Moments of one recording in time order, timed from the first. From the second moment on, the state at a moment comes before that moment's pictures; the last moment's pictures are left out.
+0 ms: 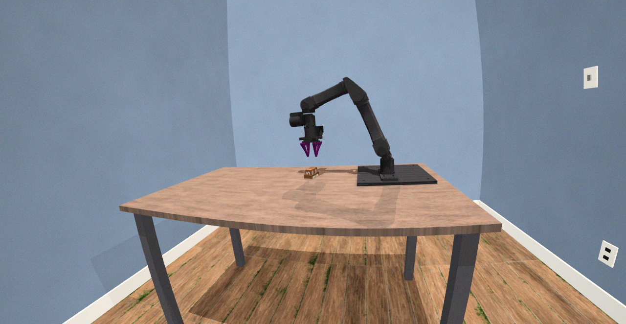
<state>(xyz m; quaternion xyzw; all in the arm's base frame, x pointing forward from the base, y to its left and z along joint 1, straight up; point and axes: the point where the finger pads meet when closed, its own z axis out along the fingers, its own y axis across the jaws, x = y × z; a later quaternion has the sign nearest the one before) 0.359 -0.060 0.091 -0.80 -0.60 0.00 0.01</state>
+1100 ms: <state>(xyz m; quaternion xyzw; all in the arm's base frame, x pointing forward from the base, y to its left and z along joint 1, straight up) 0.358 -0.060 0.061 -0.80 -0.60 0.00 0.01</state>
